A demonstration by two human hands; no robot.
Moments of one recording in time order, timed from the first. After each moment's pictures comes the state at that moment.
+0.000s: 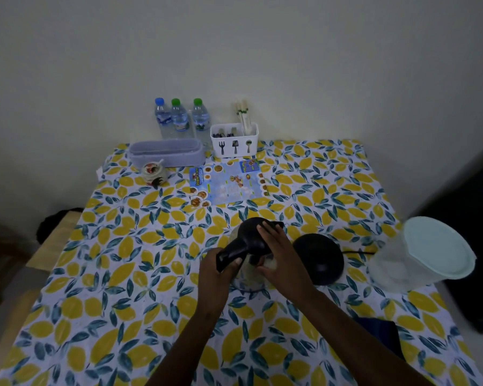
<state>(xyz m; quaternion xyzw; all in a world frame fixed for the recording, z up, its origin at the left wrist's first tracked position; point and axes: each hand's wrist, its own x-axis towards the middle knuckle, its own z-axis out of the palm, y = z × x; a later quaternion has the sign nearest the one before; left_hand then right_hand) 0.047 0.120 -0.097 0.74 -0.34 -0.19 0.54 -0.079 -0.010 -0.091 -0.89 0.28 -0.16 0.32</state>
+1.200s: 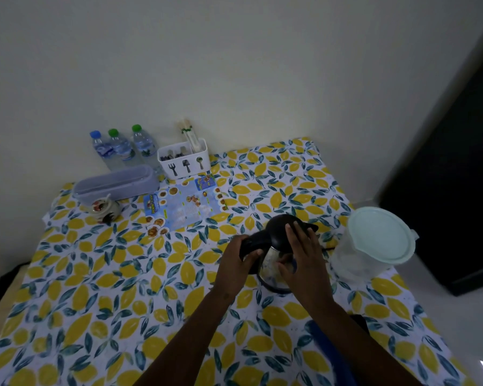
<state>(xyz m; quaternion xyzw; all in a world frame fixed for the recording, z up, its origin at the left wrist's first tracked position) -0.010 -0.019 -0.092 0.71 -0.49 -0.28 0.42 -0.180 -0.074 -0.085 -0.83 0.47 -0.24 0.17</state>
